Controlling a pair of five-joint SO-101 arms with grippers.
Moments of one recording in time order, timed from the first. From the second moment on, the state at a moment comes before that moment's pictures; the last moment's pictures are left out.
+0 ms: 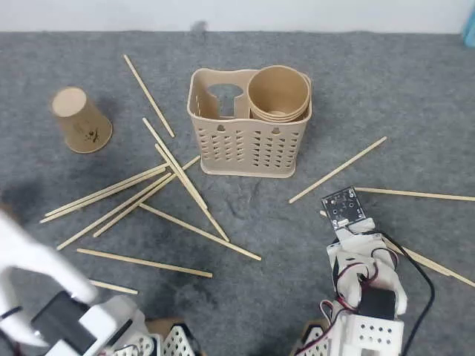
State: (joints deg) left arm -54.0 -11.0 0.4 72.8 -9.4; right arm 4.2 -103.1 95.1 66.6 30.6
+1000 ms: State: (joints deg) left arm -27.2 15.0 -0.4 49.8 8.0; right arm 4.2 -103.1 95.1 66.6 30.6
